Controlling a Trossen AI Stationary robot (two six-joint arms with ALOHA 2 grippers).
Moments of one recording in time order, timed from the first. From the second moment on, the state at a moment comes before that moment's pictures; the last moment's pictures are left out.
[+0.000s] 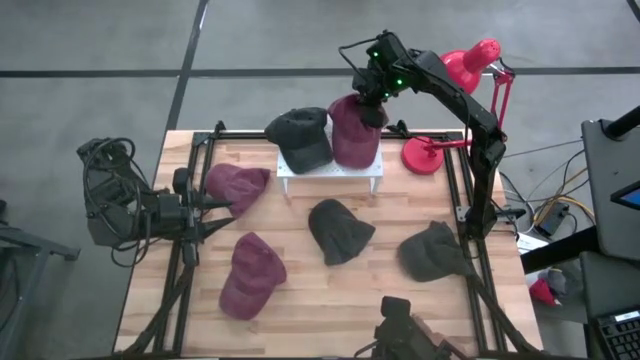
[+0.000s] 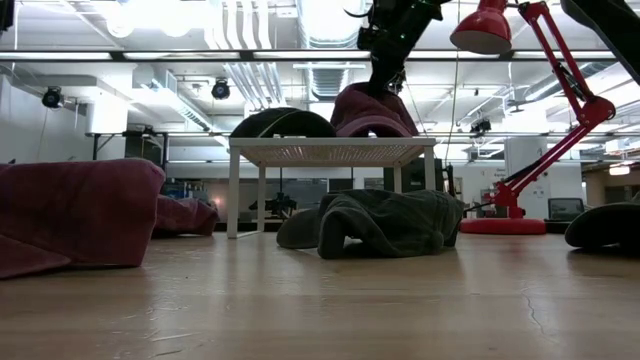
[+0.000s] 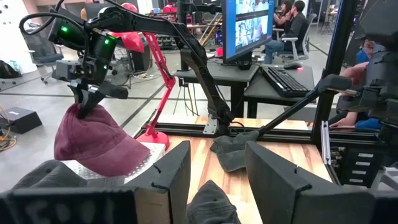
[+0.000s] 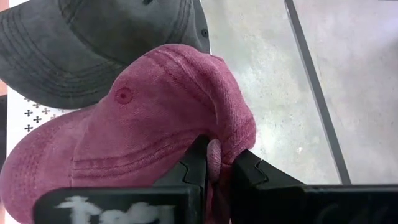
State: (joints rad) left arm -0.87 0.91 1.30 -0.61 -1.08 -0.21; right arm -0.72 1.95 2.22 -1.20 -0.19 -0.53
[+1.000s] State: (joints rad) left arm -0.87 0.91 1.30 -0.61 -1.08 -0.22; right arm -0.72 1.95 2.22 -1.21 -0.15 -0.59
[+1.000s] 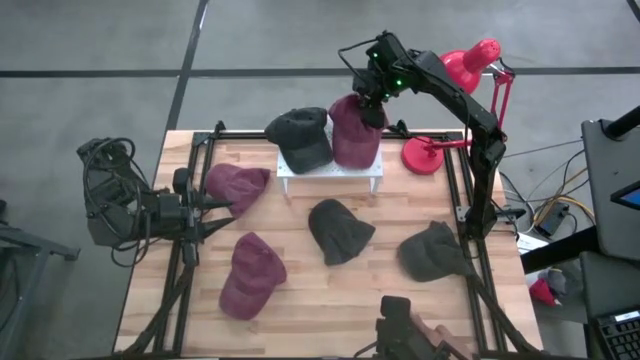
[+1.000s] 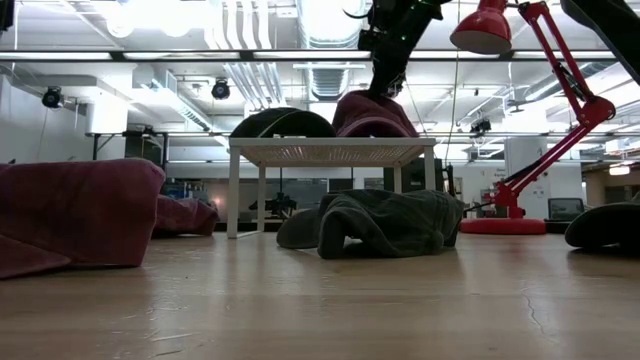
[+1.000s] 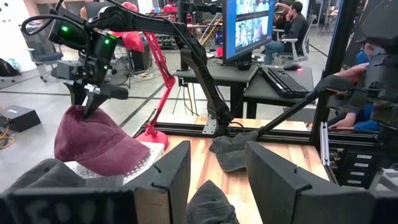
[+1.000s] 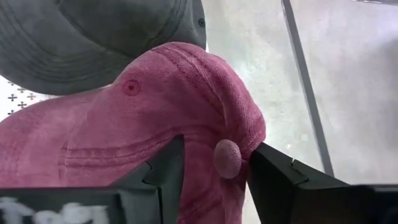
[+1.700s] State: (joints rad) left arm -0.87 0.94 1.30 -0.61 -1.08 -0.24; right arm -0.72 1.95 2.21 -1.17 -0.10 -0.60
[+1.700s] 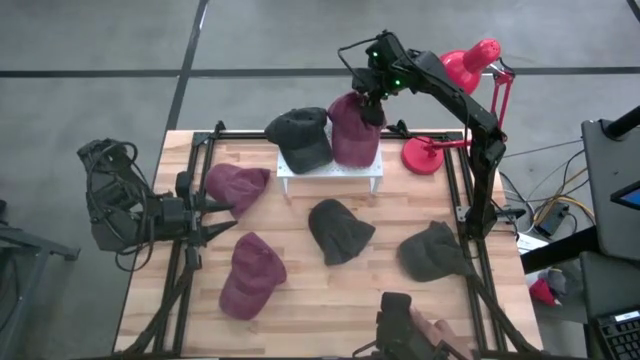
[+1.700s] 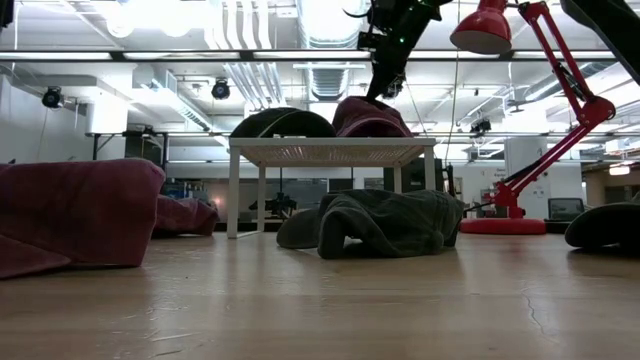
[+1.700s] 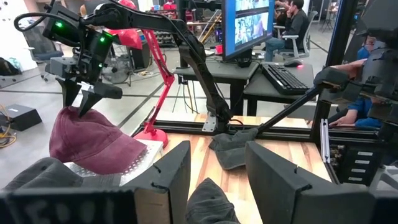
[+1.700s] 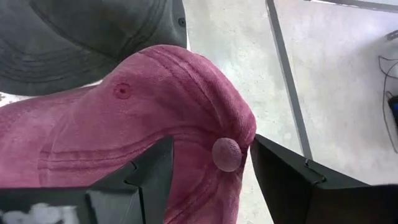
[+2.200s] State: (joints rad) left arm -0.87 0.94 1.30 -0.60 -1.08 -0.24; right arm -0.72 1.95 2.21 -1.15 -0.02 -0.66
